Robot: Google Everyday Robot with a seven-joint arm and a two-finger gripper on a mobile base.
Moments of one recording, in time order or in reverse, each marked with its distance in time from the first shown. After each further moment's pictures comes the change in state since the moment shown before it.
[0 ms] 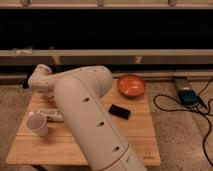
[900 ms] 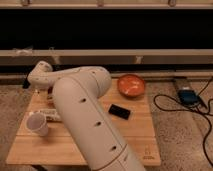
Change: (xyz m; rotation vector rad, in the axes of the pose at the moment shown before) arm -0.013 0.002 -0.002 0.064 -0.035 -0.008
